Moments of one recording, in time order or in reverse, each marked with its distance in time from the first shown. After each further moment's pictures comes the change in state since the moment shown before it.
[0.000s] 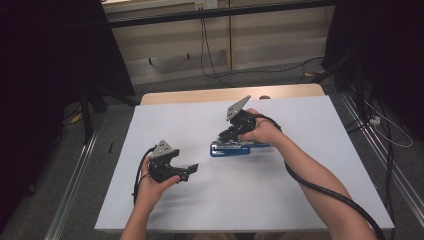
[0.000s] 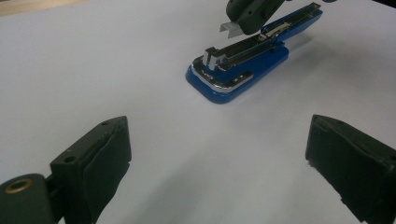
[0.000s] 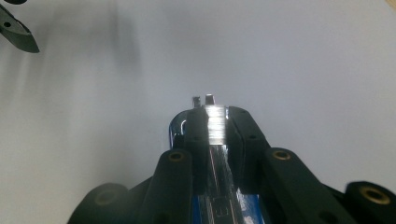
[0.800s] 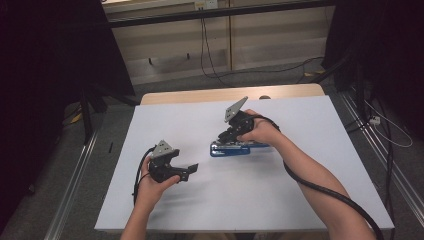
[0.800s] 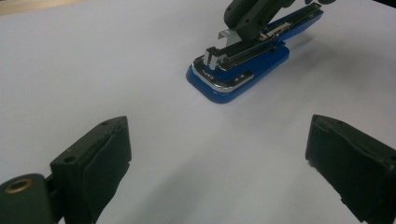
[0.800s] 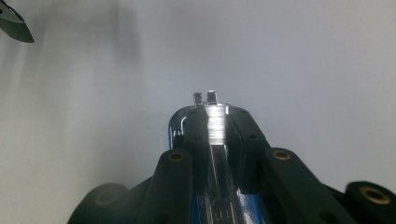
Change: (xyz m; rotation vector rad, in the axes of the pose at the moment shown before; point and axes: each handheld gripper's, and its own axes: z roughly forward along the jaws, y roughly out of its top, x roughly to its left) left arm 0.001 0.000 0.000 0.003 0.001 0.001; right arm -0.001 0.000 0.006 0.025 0.012 -0.020
